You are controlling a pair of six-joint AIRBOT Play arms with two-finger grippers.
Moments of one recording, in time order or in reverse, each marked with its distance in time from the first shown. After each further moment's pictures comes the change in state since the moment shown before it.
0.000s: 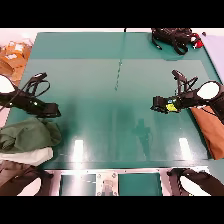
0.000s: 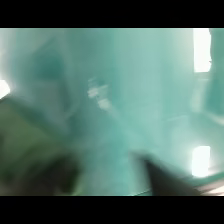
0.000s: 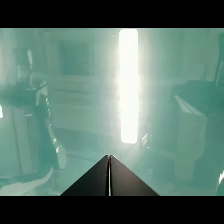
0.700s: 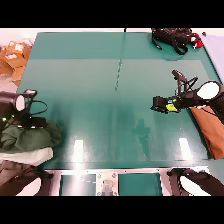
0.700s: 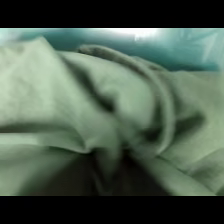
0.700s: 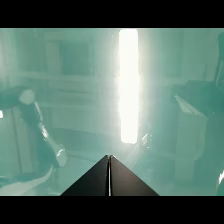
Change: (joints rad) left arm 0.003 -0.031 -0.217 0.540 0.142 -0.205; right arm 0.000 0.000 0.000 0.000 0.000 0.000
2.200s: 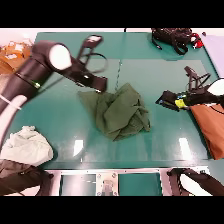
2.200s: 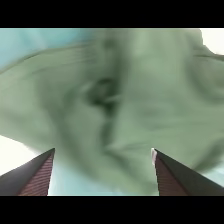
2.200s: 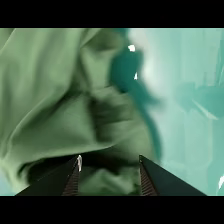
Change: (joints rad) left arm -0.477 -0.281 0.777 -0.467 0.007 0.054; right arm -0.165 -0.010 0.037 0.006 0.020 -0.010
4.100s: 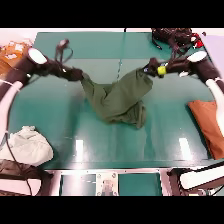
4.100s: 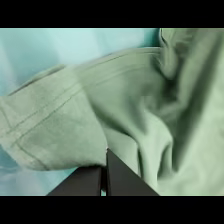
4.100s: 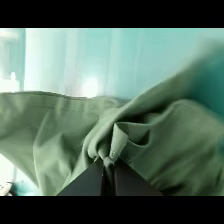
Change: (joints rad) left arm 0.333 -0.175 -0.021 -0.368 0.212 0.380; right arm 0.037 -0.584 0.606 0.509 -0.061 -0.352
